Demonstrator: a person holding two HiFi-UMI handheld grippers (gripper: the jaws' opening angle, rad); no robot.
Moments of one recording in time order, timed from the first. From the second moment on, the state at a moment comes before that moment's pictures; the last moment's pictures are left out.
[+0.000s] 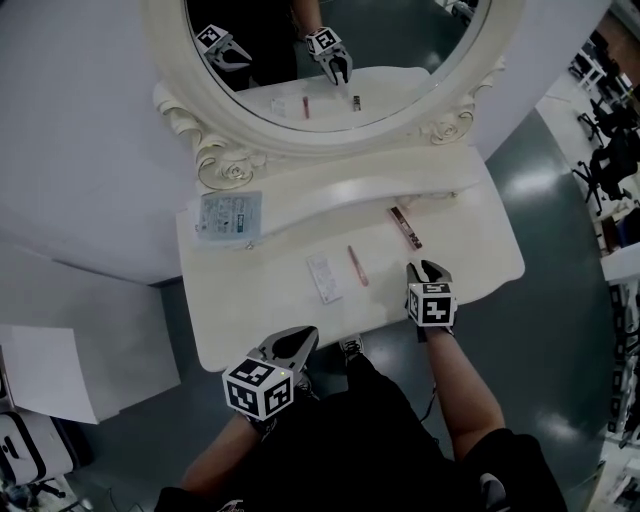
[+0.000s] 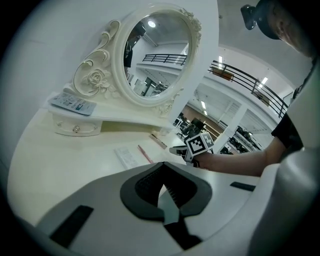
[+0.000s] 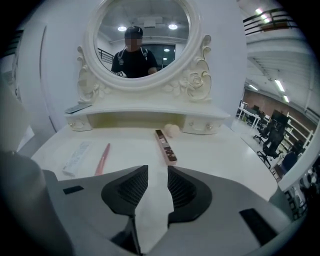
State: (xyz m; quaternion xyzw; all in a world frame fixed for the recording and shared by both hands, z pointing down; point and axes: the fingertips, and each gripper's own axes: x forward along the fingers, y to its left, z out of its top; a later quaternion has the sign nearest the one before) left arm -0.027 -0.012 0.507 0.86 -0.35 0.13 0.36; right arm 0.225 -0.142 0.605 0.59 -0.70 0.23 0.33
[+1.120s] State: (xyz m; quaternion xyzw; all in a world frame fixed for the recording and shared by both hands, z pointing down) left arm -0.001 -0.047 0.514 0.84 -0.38 0.12 0.37; right arm 0.202 -0.177 0.622 0.53 -0.74 0.24 0.34
